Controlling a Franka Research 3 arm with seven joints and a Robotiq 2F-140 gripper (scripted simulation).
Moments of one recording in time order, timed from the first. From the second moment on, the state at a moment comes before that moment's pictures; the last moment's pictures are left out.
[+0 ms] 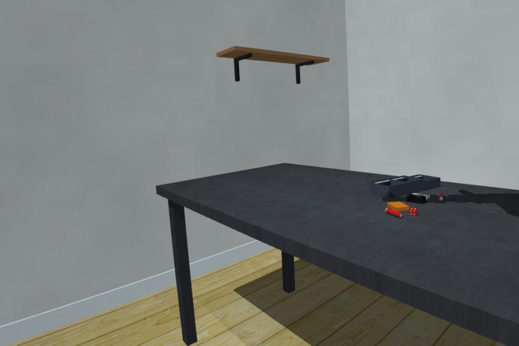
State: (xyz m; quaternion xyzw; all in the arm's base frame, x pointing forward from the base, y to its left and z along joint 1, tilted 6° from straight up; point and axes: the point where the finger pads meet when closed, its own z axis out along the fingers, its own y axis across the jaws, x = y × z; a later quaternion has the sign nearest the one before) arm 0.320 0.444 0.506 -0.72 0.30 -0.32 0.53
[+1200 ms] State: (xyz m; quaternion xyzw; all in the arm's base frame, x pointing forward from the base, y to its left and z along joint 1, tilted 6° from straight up) arm 0.434 0.364 0.379 -0.88 0.21 -0.31 0.29
